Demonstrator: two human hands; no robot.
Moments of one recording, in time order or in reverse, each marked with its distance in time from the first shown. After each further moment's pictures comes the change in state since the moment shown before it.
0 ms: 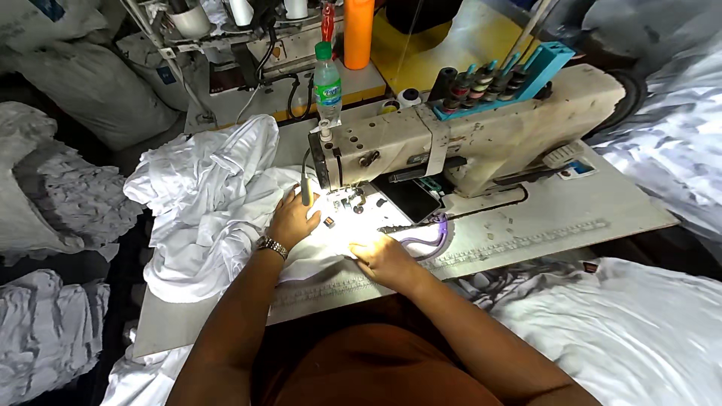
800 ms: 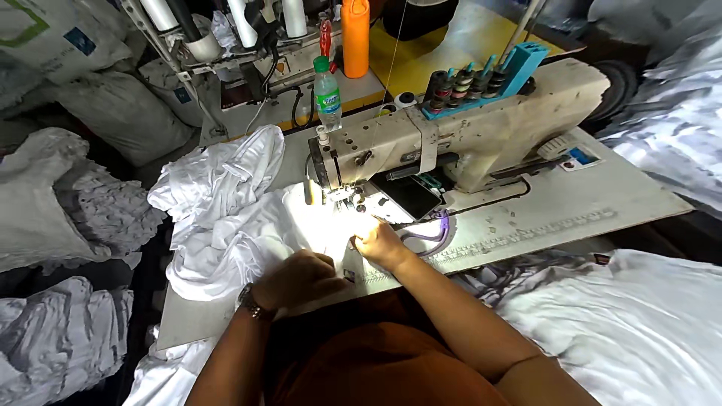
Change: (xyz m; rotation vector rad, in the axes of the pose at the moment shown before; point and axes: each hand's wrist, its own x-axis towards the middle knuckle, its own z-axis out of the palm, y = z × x) left_hand -0.086 0.063 -0.084 -0.661 -0.341 0.479; right_hand 0.026 0.014 0.022 0.060 0.188 0.111
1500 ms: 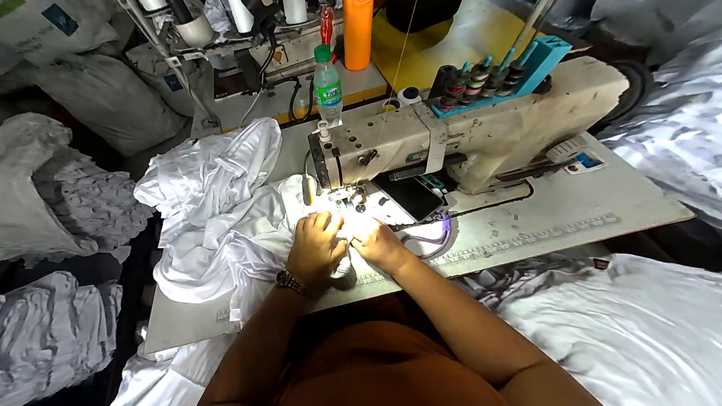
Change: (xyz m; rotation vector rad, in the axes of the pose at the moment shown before) left_hand 0.045 -0.082 0.052 0.735 0.327 -0.390; right_hand -0.002 0.007 0.006 0.011 -0.004 -0.043
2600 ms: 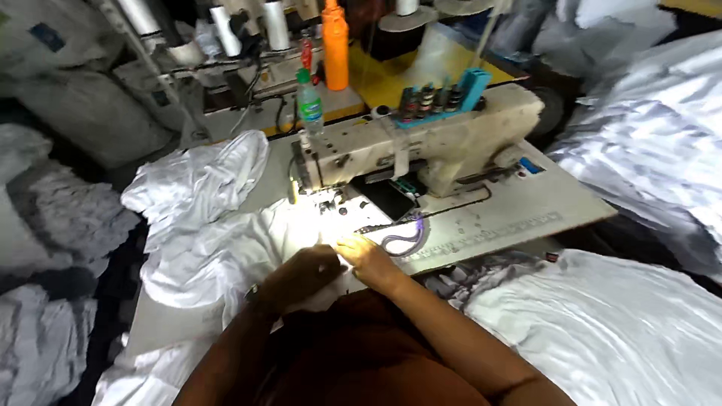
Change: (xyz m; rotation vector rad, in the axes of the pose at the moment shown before) left_hand -0.026 0.035 -0.079 -0.614 -0.239 0.276; right_hand -0.035 -0.028 -0.027 -0.045 -0.146 0.017
